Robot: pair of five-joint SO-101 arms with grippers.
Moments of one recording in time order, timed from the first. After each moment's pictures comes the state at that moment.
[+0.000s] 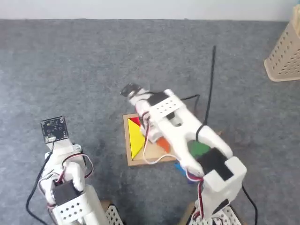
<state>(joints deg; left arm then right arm) -32.0 -103.7 97.1 67.3 -4.3 -39.4 12.2 15.2 70.0 17.2</state>
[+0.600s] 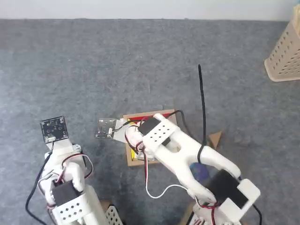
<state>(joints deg) -32.0 -103.7 97.1 67.3 -4.3 -49.5 -0.8 30.7 58.7 37.8</state>
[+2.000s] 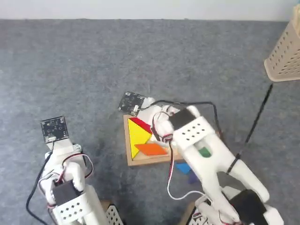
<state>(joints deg) -32.0 -103.7 97.1 67.3 -4.3 -37.4 -18.8 36.5 60.7 32.3</state>
